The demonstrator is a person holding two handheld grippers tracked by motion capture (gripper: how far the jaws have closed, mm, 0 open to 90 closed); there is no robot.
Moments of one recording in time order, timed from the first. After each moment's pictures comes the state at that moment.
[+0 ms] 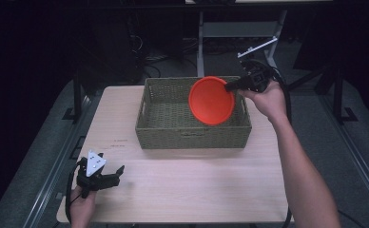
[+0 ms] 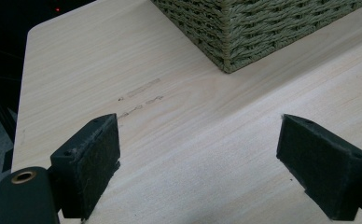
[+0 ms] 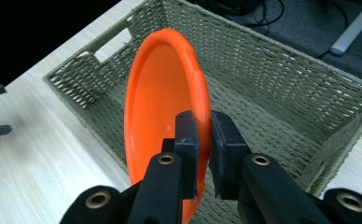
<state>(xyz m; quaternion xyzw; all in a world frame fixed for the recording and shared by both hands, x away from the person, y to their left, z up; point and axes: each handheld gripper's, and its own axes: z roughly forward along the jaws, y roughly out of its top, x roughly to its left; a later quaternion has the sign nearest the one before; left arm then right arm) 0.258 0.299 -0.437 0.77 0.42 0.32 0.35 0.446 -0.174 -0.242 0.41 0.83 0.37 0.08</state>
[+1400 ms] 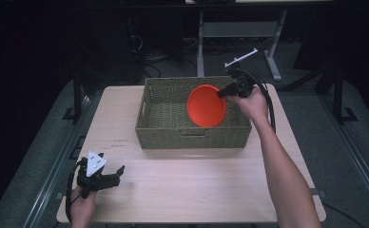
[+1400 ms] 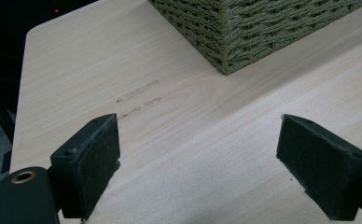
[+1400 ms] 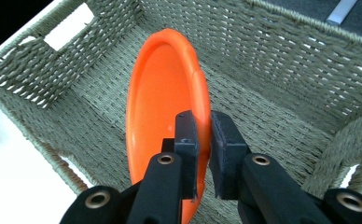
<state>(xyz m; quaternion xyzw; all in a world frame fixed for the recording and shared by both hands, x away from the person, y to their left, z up) 0.258 0.298 -0.437 0.78 0.42 0.32 0.35 0.480 -0.152 -0.294 0.45 0.82 0.34 0.07</state>
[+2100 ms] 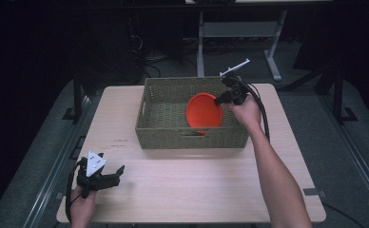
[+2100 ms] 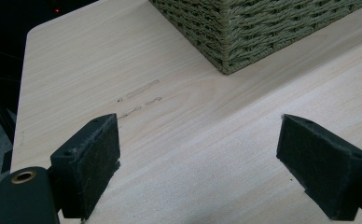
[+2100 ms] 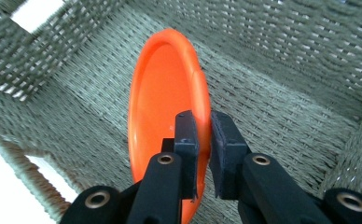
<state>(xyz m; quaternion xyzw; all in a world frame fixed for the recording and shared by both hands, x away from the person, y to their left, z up) 0.258 0.299 -0.437 0.78 0.42 0.32 0.35 0.486 -0.141 -0.330 0.46 0.83 0.32 0.06</state>
